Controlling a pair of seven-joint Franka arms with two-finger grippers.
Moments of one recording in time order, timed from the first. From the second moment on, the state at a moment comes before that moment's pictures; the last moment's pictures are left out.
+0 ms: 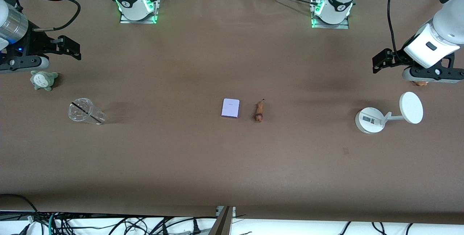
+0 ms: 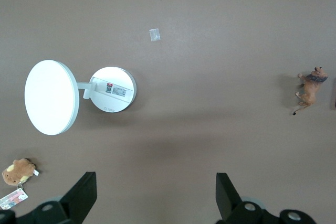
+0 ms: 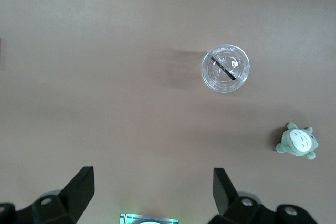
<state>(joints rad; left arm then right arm) -0.05 0.00 -0.03 -1.70 0.02 1.66 -0.03 -0.06 0.02 0.13 -1.60 -0.03 1.52 -0.06</state>
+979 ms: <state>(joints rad) -0.05 0.00 -0.03 -1.70 0.02 1.66 -0.03 -0.06 0.04 0.14 -1.59 -0.03 1.52 -0.06</state>
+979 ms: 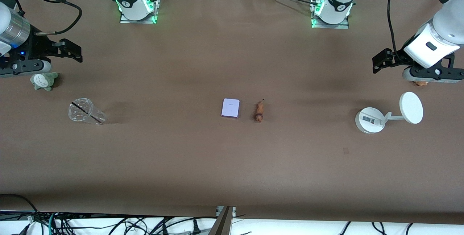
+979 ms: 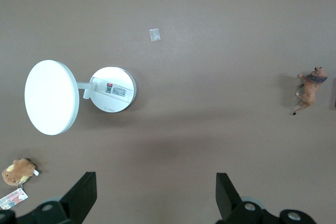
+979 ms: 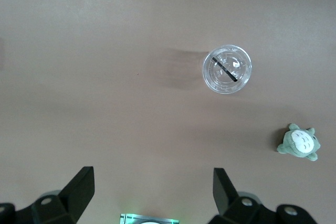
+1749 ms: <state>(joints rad) -0.05 0.00 -0.03 -1.70 0.02 1.66 -0.03 -0.06 0.04 0.14 -1.59 -0.03 1.52 -0.06</state>
